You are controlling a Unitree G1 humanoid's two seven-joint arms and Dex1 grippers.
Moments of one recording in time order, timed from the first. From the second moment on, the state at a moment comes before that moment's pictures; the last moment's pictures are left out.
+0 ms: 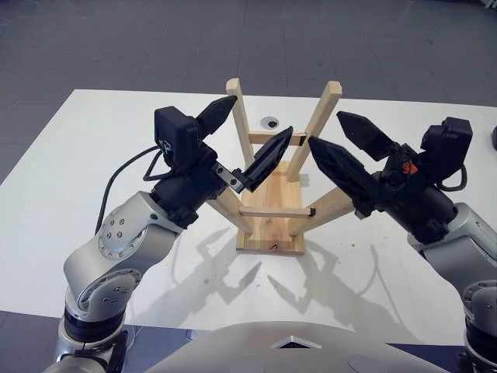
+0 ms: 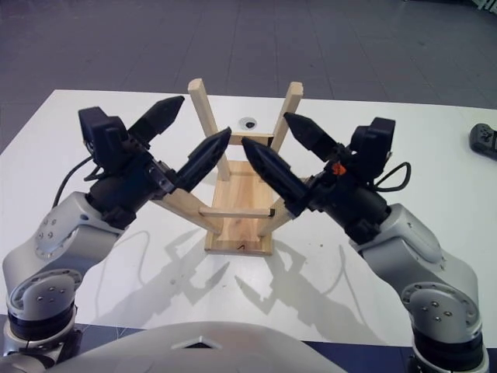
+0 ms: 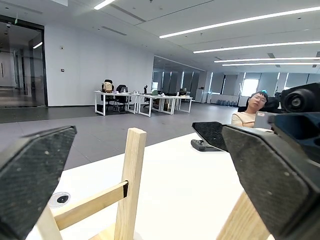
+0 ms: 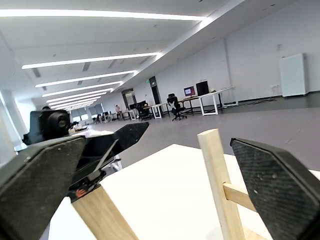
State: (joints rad) left arm -0.13 0.42 -0.09 -0.85 -0.95 0.56 0.03; right arm 0.02 -0.63 -0.16 -0.83 1.43 0.49 0.05
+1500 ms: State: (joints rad) left arm -0.20 0.32 -0.16 -0.76 -0.73 0.49 0.08; right arm 0.05 -0.48 -0.24 -0.68 1.13 0.43 -0.12
